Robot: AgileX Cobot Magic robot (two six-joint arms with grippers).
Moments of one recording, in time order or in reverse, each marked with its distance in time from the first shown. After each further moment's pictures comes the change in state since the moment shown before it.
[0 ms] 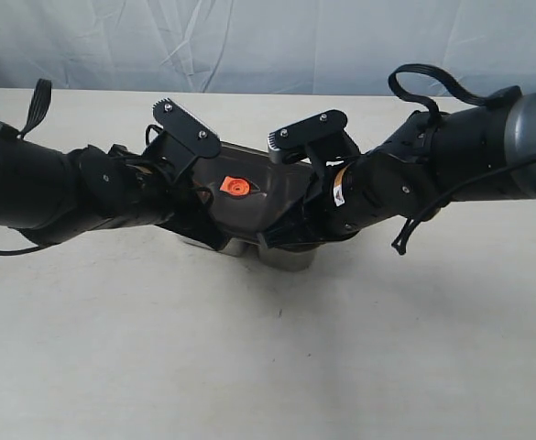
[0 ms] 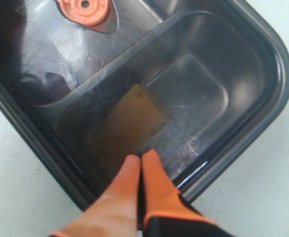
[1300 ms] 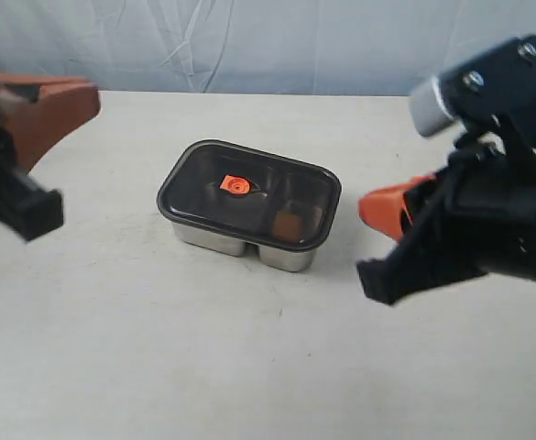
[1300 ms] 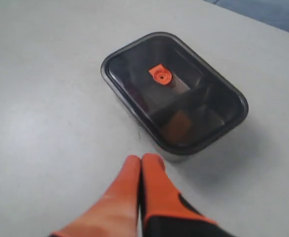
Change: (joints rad) left arm 0.000 -1.033 0.262 -0.037 0.274 -0.095; right arm 0.186 -0.819 0.317 -0.067 0.117 0.106
